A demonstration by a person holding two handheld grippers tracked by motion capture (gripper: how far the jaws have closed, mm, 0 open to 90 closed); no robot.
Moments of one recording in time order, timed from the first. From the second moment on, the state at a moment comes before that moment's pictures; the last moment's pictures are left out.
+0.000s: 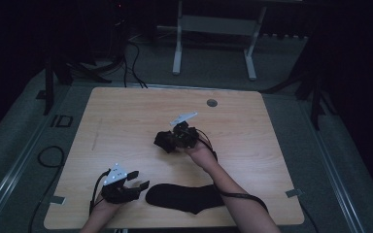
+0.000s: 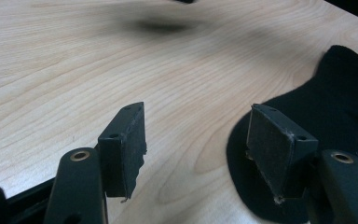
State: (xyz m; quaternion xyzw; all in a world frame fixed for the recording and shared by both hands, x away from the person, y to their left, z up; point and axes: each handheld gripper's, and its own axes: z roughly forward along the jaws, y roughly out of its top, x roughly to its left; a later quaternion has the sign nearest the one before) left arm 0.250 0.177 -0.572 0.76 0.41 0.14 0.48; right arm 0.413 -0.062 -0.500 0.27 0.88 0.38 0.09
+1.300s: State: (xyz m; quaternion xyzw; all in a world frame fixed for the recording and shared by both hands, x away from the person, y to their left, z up) left arm 0.275 0.106 -0.528 0.78 0.31 0.12 0.53; right arm 0.321 -0.130 -0.478 0.22 0.88 0.43 0.01
